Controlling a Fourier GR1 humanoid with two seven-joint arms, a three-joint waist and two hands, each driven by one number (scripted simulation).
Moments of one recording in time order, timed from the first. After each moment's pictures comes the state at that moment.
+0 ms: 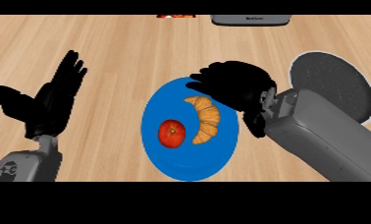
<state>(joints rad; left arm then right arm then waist) -0.15 0.29 -0.02 -1.58 0.23 0.17 0.20 -0.83 -0.45 0.66 -1.57 0.54 0.79 0.22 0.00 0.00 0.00</state>
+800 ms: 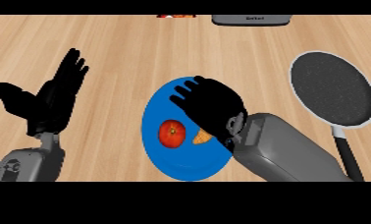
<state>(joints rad) -0.17 0.25 0.01 -1.58 0.19 0.14 0.23 -0.73 -0.24 0.65 -1.61 0.77 0.88 0.34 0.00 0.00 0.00</state>
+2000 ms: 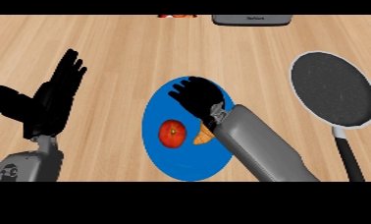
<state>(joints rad) -0.16 0.21 0.05 -1.62 0.14 0.10 0.25 -0.70 -0.07 0.59 -1.19 1.09 0.66 0.07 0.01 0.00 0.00</state>
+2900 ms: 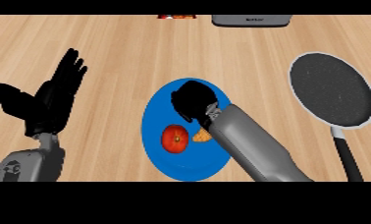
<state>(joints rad) -0.17 0.19 0.08 -1.59 0.13 0.07 0.24 -0.72 -0.02 0.59 -1.02 1.13 0.50 -0.09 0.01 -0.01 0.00</state>
